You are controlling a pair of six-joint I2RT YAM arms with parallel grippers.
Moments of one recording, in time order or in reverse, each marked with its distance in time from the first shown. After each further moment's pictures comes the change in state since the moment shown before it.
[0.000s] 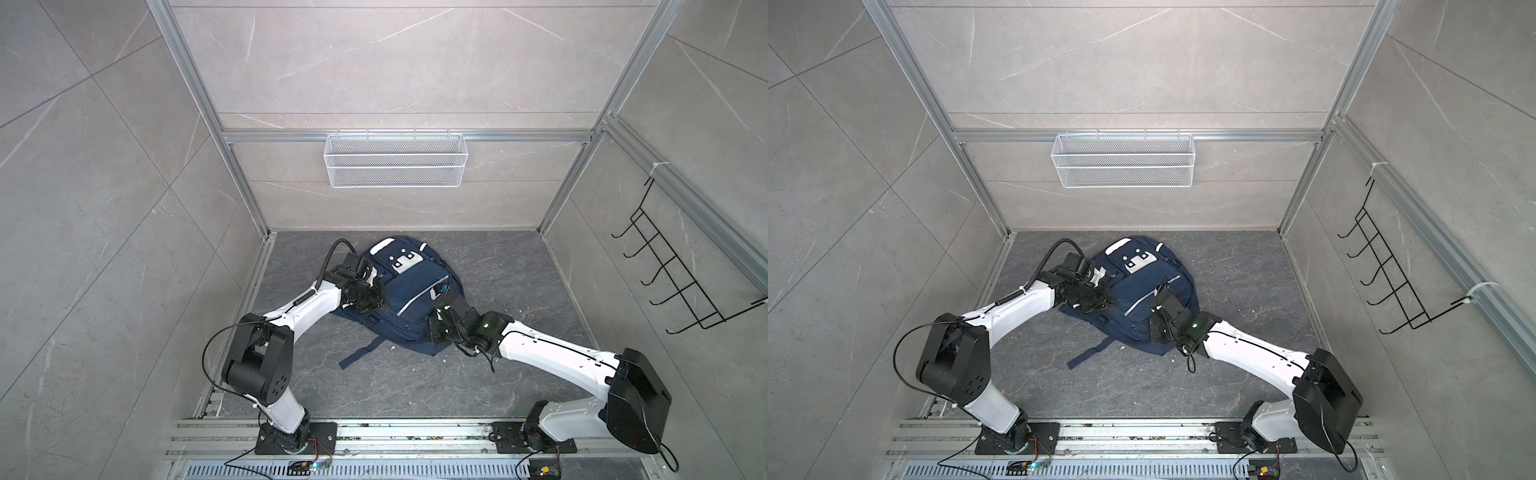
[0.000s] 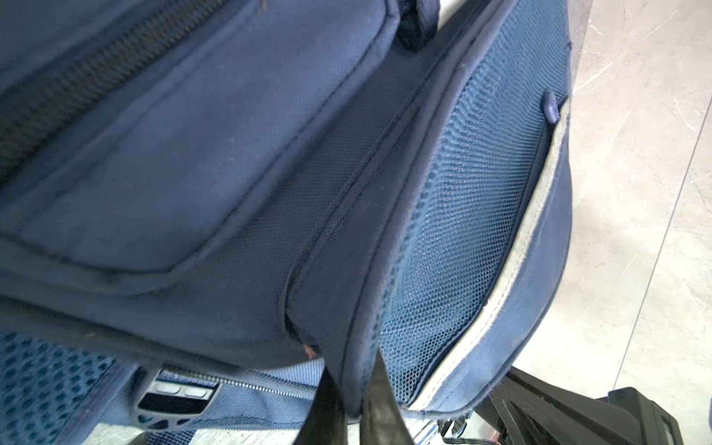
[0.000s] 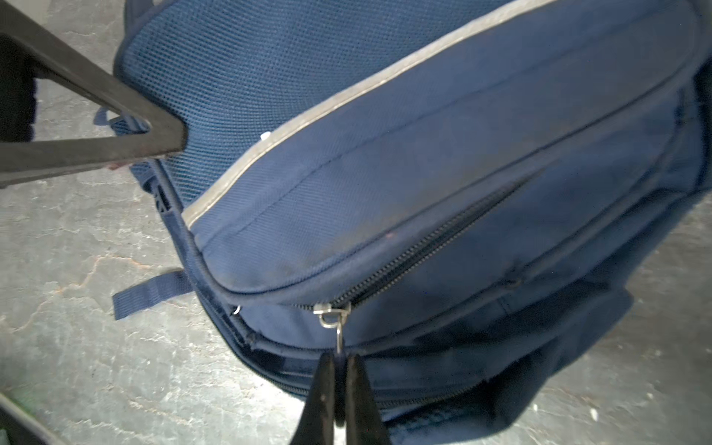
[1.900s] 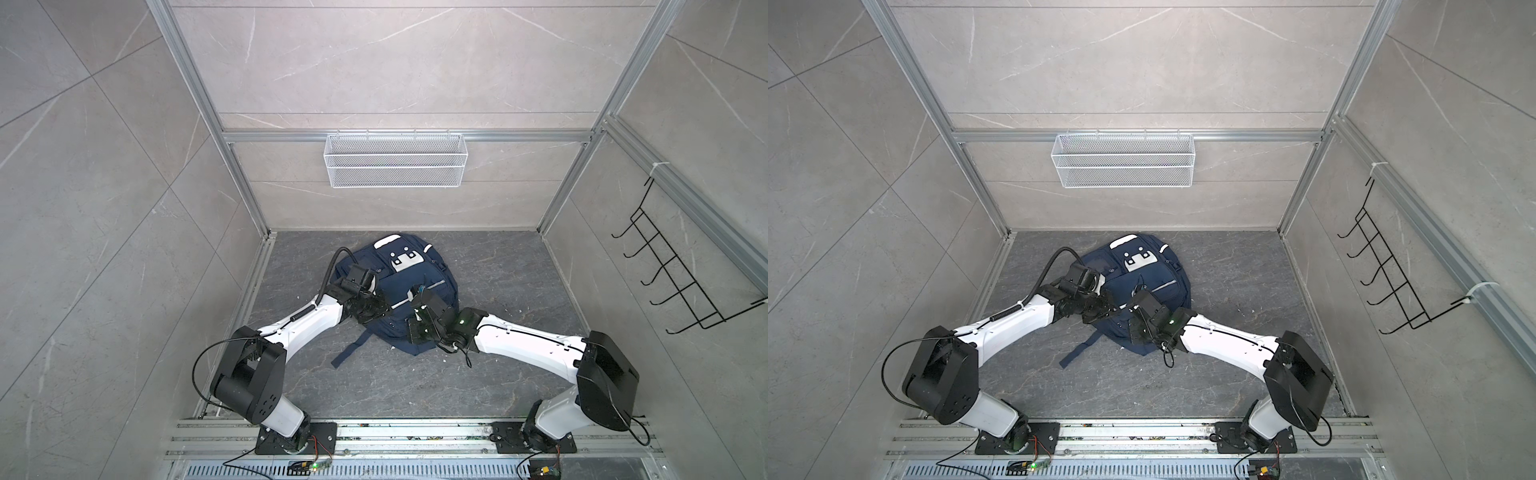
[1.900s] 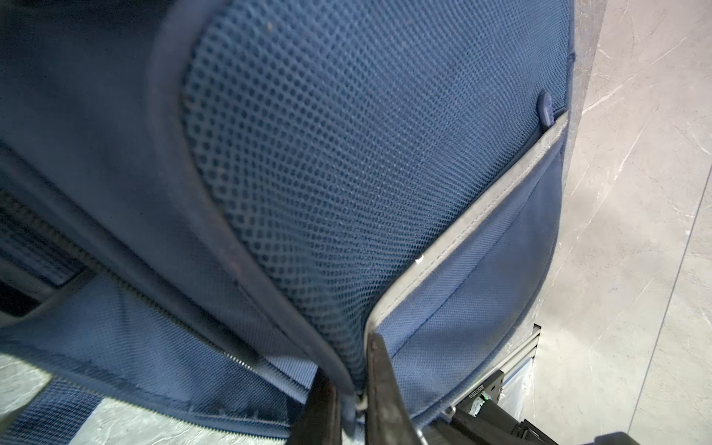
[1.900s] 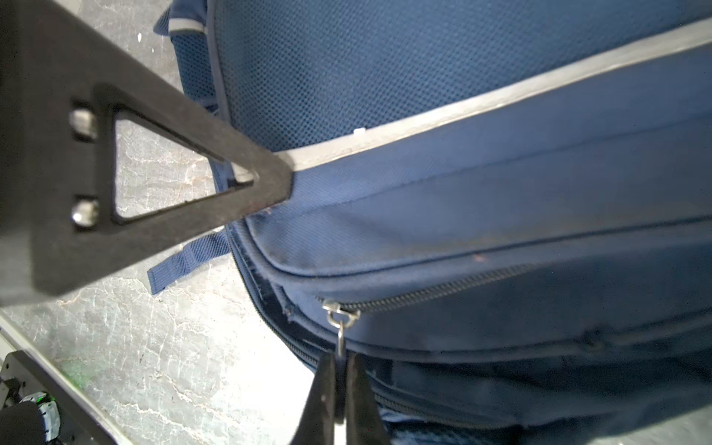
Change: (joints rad) left arm -0.096 -0.105 -0.126 0.091 -0.116 -0.145; right arm 0.083 0.158 0.124 0.026 -0.040 0.015
